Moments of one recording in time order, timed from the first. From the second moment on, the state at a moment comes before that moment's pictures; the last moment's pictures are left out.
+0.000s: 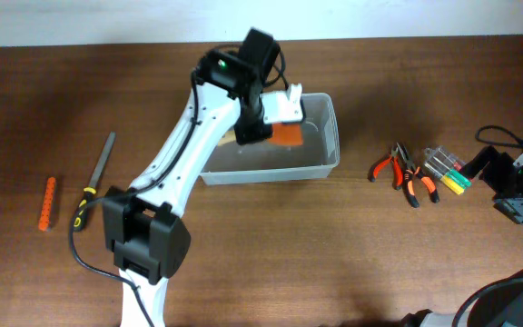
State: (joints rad) left arm -0.48 2.13 2.10 -1.28 0.07 0.94; right arm -0.64 1.59 1.31 -1.09 -0.25 0.16
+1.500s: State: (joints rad) left arm 0.18 2.04 1.95 -1.40 -0.15 0.40; right arm -0.64 1.59 1.31 -1.09 -0.25 0.16
